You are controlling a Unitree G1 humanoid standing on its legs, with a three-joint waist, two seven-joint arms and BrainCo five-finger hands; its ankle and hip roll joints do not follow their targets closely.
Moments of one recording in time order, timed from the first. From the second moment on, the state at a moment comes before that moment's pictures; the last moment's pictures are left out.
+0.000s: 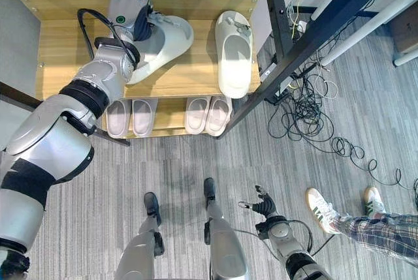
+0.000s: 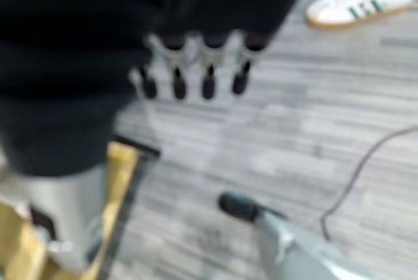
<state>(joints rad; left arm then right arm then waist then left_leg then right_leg) -1.50 0.42 -0.93 1.22 0.45 0.09 0.49 -0.18 -0.35 0.41 0.98 0.24 -0.23 -0.14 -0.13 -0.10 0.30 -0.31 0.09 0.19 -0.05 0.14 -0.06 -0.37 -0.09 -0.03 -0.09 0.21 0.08</state>
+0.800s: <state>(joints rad) -1.50 0.32 -0.90 1.24 0.42 0.10 0.49 -0.18 -0.36 0.41 1.00 0.24 -0.24 -0.16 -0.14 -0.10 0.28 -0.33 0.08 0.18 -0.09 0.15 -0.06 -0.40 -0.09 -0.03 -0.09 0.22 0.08</state>
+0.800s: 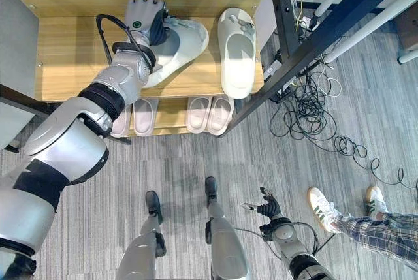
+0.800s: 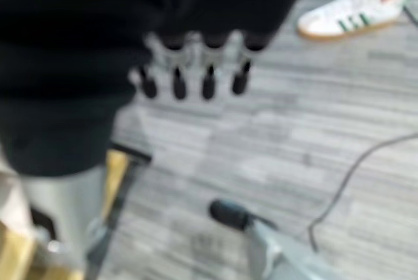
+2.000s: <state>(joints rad) -1.56 0.33 -0.89 1.33 0.36 0.10 0.49 -0.20 -0.36 0.41 1.02 0.24 -0.24 -0.17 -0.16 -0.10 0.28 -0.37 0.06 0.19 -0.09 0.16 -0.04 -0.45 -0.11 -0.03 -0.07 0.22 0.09</state>
